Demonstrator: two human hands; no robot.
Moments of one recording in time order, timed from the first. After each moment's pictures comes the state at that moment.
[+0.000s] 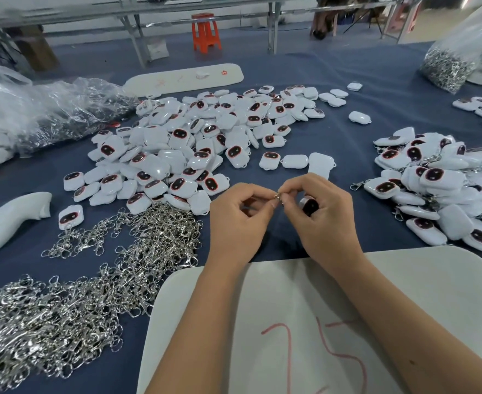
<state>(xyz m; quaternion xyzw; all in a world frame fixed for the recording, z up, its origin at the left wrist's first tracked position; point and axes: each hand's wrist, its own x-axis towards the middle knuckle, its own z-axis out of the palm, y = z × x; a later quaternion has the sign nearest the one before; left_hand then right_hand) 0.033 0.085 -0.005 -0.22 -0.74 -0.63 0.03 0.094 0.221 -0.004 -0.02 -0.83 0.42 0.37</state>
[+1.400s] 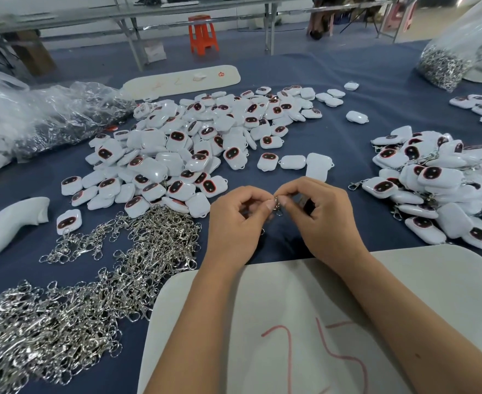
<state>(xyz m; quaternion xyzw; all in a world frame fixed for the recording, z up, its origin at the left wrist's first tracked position) 0.031 0.082 -0.004 -0.25 -0.73 -0.63 -0.02 0.093 0.232 -0.004 0.00 -0.87 0.38 0.32</state>
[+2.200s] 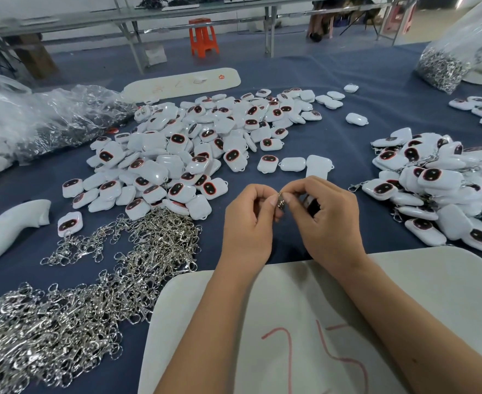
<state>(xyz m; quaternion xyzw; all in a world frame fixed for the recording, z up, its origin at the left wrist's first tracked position) 0.041 0.098 -0.005 -0.24 -0.72 -0.65 0.01 0.095 0.228 -0.004 -0.02 -0.85 0.35 0.39</state>
